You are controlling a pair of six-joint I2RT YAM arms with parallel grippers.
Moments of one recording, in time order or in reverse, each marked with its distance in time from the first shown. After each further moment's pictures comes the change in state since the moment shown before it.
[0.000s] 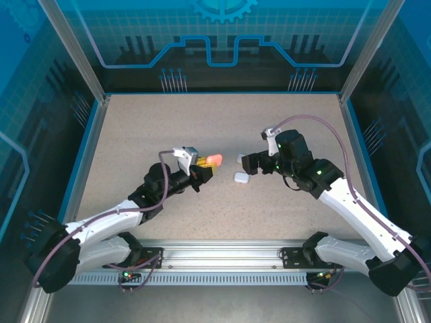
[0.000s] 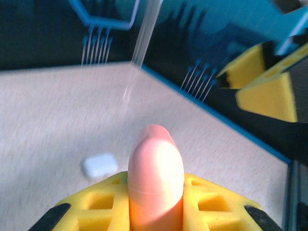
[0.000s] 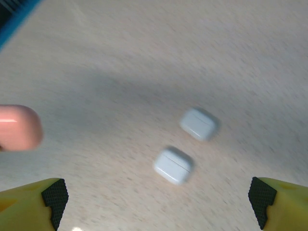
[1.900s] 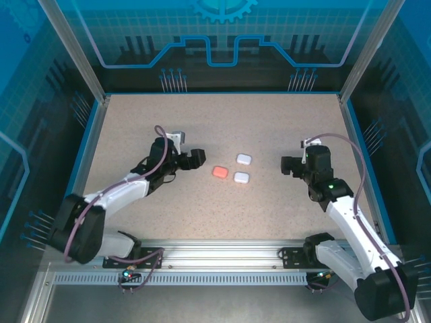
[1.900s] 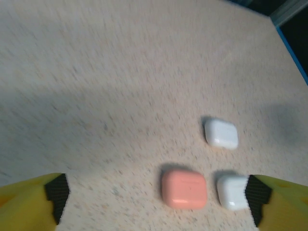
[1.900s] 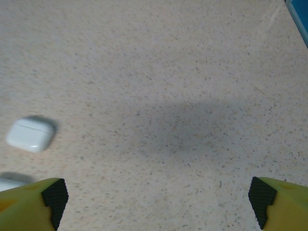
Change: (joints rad) left arm 0.280 0.211 0.212 -0.377 -0.090 -0.125; right arm -0.395 -0.155 -0.383 0.260 0.166 -0.139
